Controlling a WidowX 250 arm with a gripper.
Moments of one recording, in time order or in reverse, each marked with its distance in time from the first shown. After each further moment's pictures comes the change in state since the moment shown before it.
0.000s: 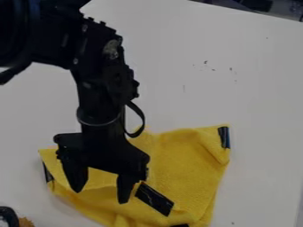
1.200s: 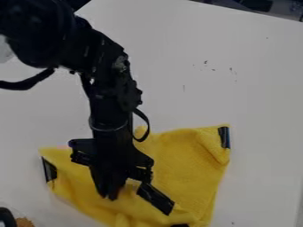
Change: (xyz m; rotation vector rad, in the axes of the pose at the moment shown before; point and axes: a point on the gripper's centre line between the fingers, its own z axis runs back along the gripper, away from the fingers) arm 0.018 -0.002 -0.026 -0.037 0.028 -0.055
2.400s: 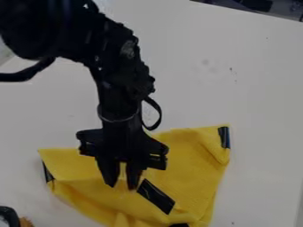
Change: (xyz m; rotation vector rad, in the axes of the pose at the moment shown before) arm 0.006 -0.015 0.019 -0.022 -0.101 0.074
